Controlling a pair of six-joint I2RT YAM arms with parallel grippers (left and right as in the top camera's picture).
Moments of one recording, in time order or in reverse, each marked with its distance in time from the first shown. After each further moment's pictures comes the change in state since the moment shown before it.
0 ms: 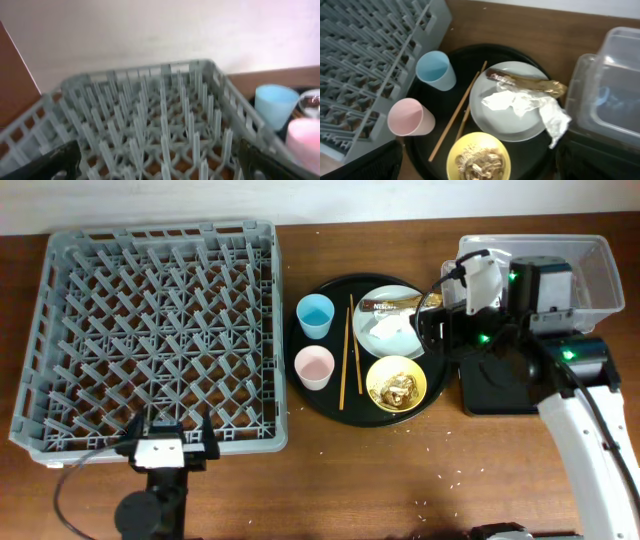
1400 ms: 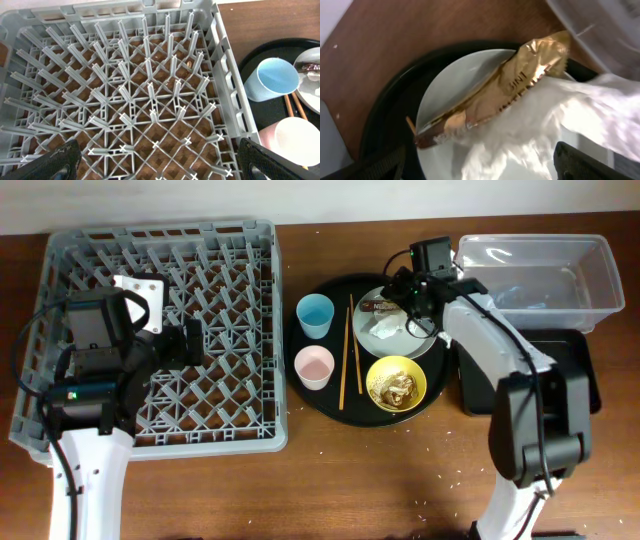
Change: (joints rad) left arm 0.000 1.165 1.084 -0.591 0.060 0.000; right arm 0.110 0.684 0.140 0.294 0.387 0.943
